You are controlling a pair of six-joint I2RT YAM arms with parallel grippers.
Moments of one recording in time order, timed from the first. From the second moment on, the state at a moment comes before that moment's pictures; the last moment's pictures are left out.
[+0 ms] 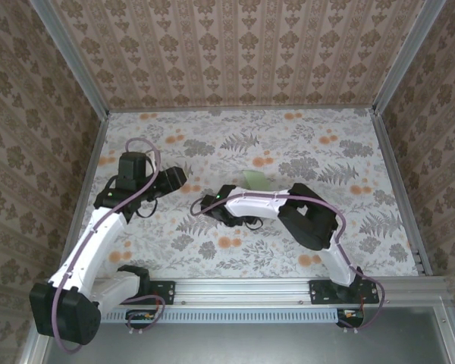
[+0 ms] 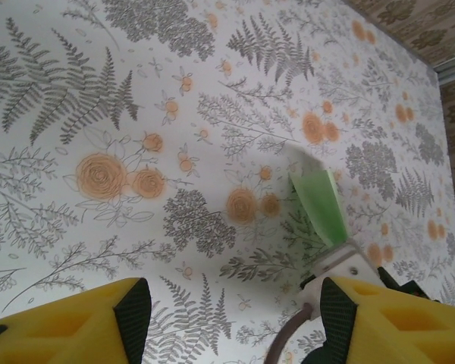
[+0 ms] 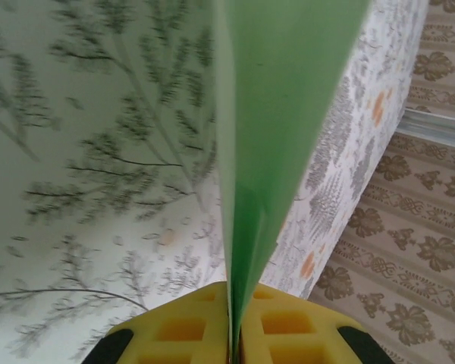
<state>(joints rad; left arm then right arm) -0.27 1.01 0.84 -0.55 0.32 -0.59 1.00 2.14 1.52 -1.25 0.88 0.24</state>
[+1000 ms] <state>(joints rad) -0.61 1.58 0.78 -0.04 0.54 -0.79 0.64 1.15 0.81 -0.58 0.00 0.43</state>
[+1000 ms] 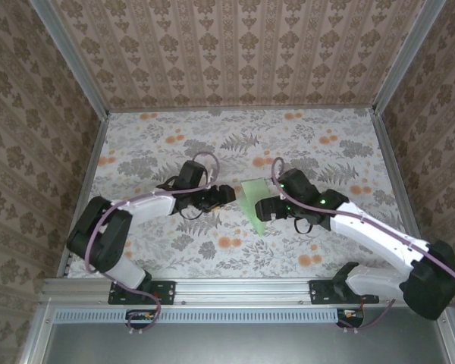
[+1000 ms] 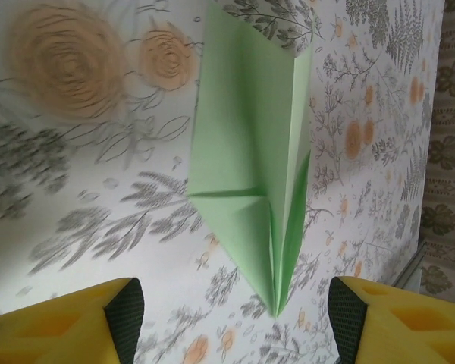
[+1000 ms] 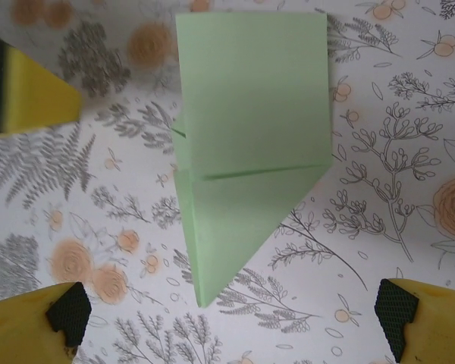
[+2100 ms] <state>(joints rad) -0.57 1.84 0.91 0.20 0.76 -0.68 0.32 1.25 0.65 -0.21 -0.40 0.48</state>
